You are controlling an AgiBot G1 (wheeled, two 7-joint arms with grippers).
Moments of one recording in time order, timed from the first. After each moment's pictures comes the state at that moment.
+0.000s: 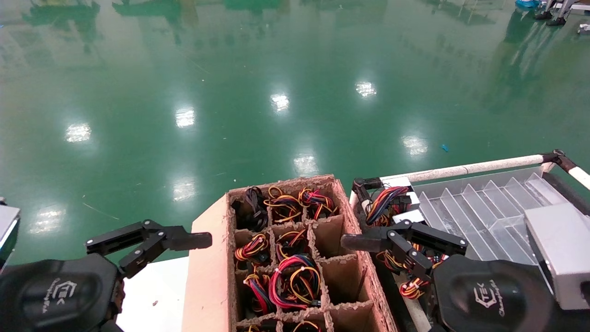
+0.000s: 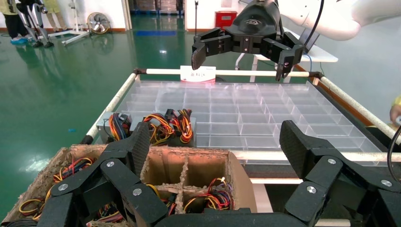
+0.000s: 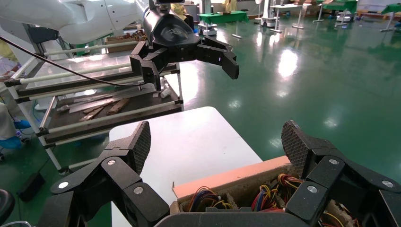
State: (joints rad) left arm -1.09 0.59 0.33 -1.27 0.70 1.48 -0.16; right arm 1.07 -0.61 -0.28 1.28 -0.73 -1.50 0.19
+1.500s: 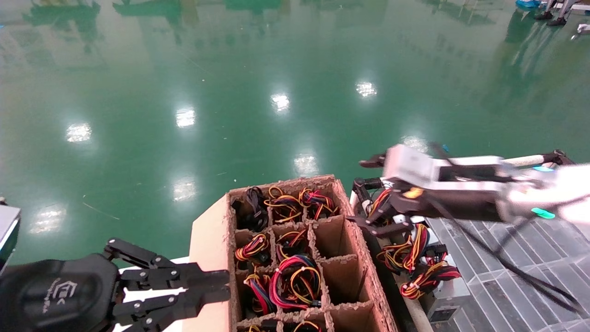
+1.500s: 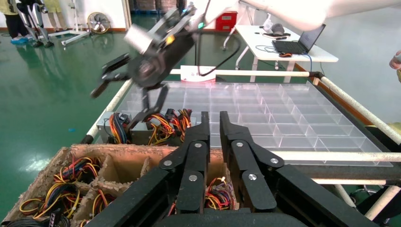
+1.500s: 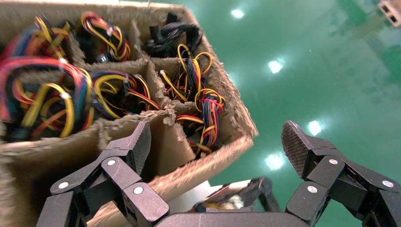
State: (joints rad) left arm -1.09 0.59 0.33 -1.27 0.69 1.48 -0.16; right arm 1.53 -0.88 -0.55 1.01 -1.52 -1.23 0.07
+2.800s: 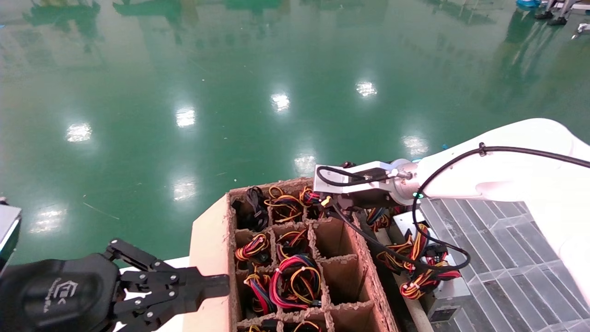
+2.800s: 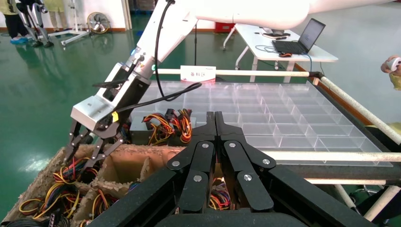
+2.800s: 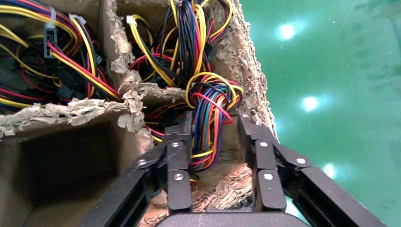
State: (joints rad) left arm -1.09 0.59 0.33 -1.27 0.69 1.48 -0.16; right arm 1.74 -1.29 -0.71 0.42 -1.79 -1.02 -0.22
